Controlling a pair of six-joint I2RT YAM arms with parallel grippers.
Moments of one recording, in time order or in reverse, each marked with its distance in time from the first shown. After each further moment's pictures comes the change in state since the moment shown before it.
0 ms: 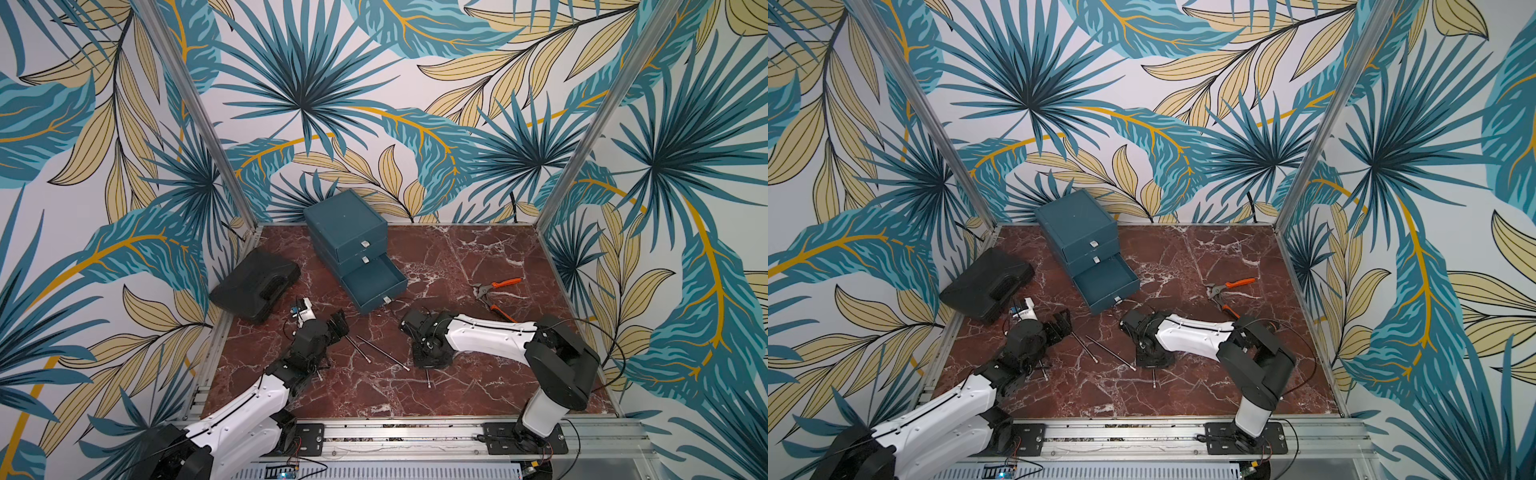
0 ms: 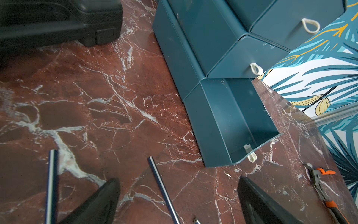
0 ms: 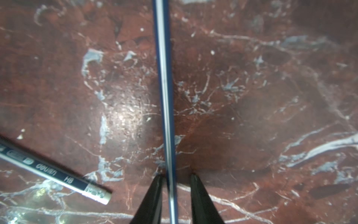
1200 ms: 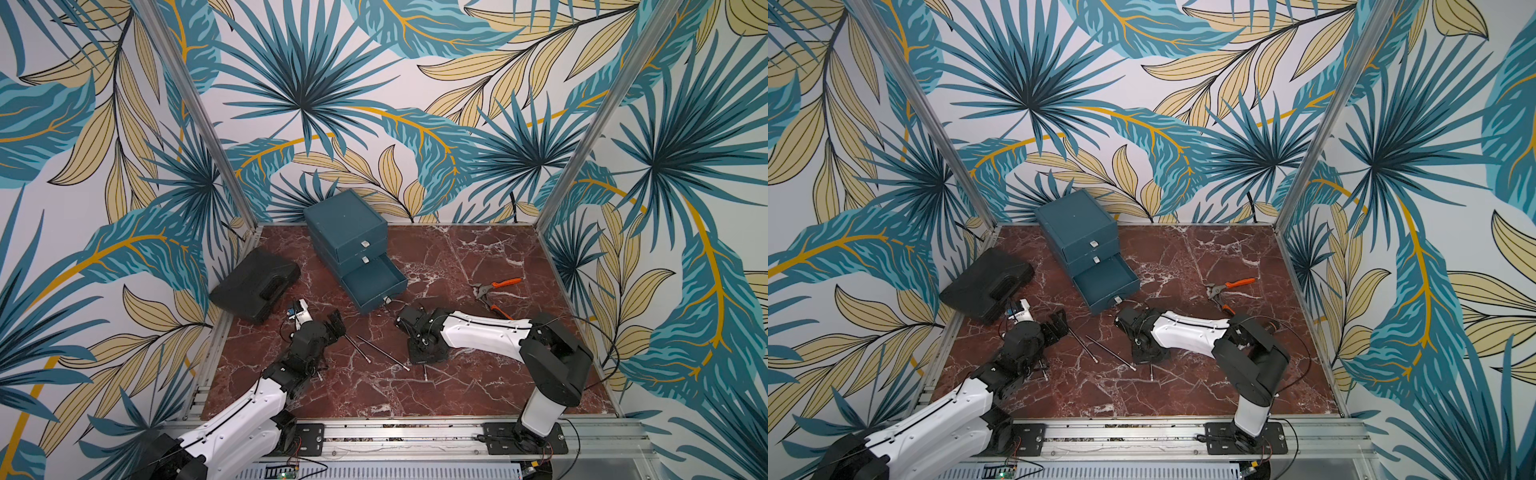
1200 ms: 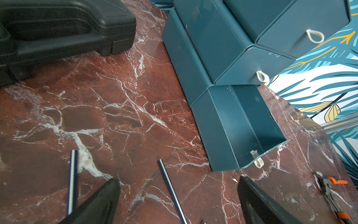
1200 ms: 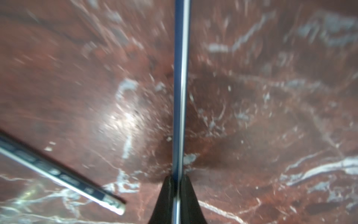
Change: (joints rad) left arm 0.000 -0.043 -0.006 -0.042 -0.048 0.004; right arm 0.003 0.019 0.062 0.029 0.057 -0.067
